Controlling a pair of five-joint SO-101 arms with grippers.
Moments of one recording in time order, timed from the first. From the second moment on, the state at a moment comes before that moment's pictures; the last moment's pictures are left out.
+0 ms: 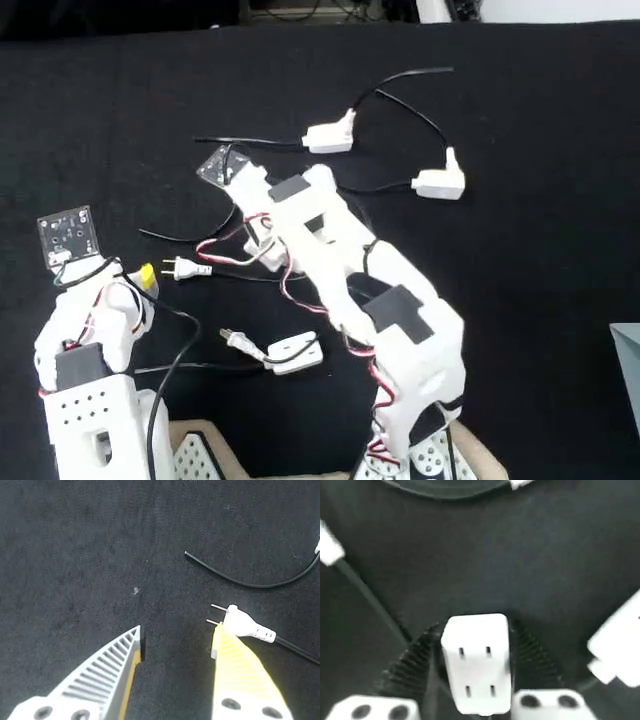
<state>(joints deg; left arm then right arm) -22.9 -77.2 79.6 52.6 -2.1 -31.7 22.6 8.5 58.1 21.4</state>
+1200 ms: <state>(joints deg) -22.9 -77.2 79.6 52.6 -2.1 -15.8 -15.3 -0.4 69.9 10.7</state>
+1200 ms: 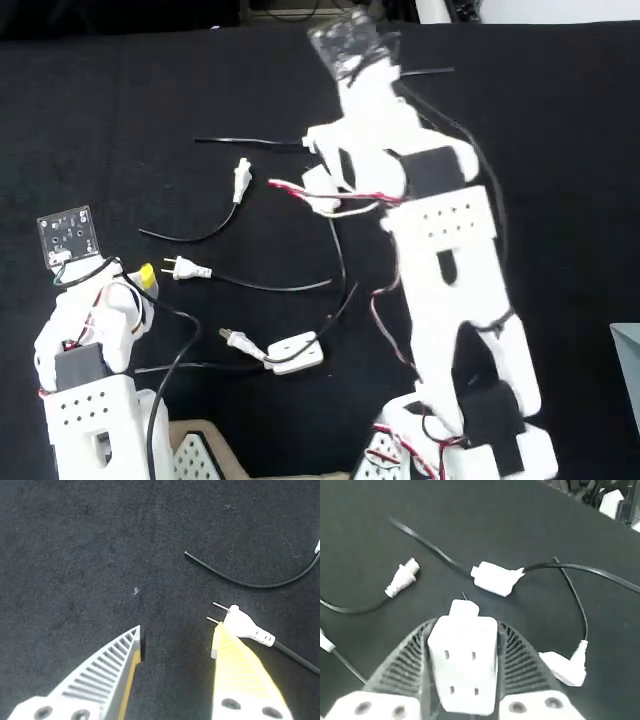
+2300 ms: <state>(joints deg) -22.9 -77.2 79.6 52.6 -2.1 -24.5 27.1 -8.0 72.4 -44.1</state>
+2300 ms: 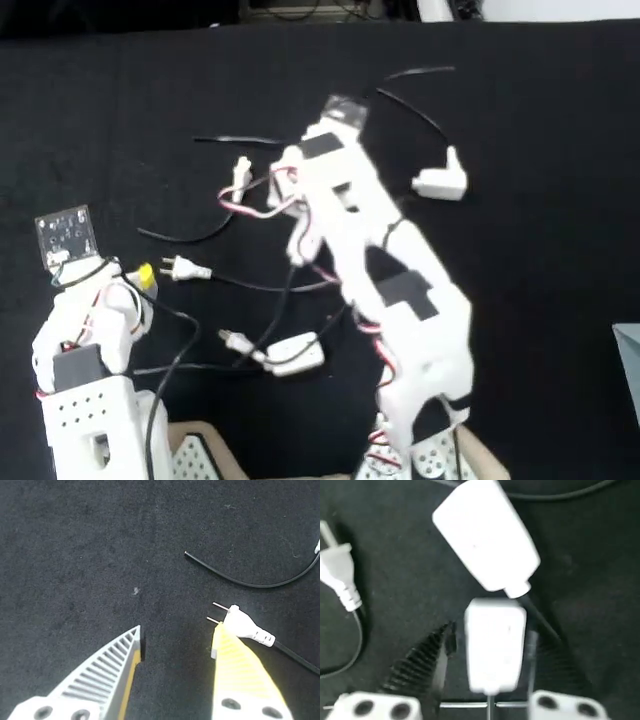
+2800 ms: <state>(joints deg) -31.2 -77.2 79.5 52.6 -2.1 -23.3 15.1 -8.0 81.5 -24.1</state>
